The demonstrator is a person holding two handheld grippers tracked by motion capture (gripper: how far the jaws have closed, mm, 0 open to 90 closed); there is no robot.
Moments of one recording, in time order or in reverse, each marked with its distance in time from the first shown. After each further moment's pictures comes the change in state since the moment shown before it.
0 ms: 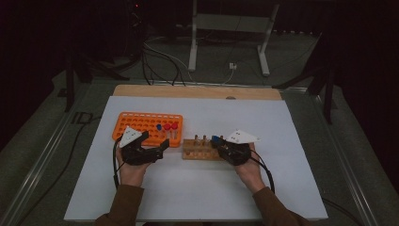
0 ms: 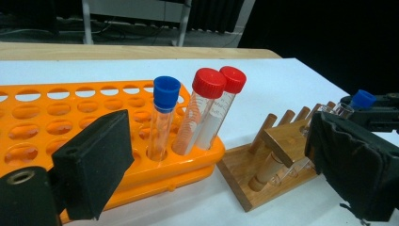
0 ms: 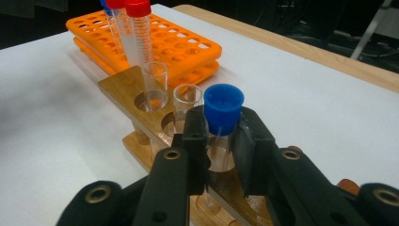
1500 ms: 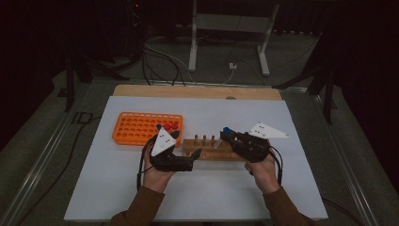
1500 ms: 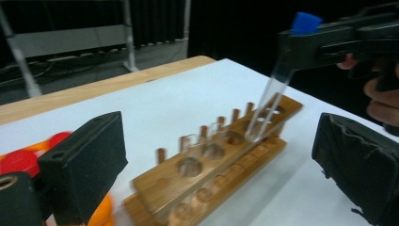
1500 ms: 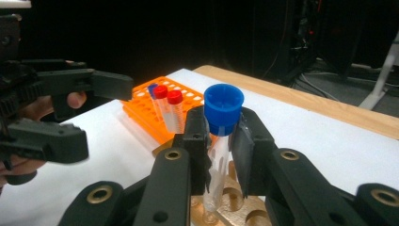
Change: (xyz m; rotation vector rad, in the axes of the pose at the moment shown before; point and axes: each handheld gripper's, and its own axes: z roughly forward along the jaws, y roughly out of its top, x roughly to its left) left arm -0.091 0.018 0.016 -0.020 -0.186 0.248; right arm -0.009 0.036 -0.060 -0.183 0.099 0.093
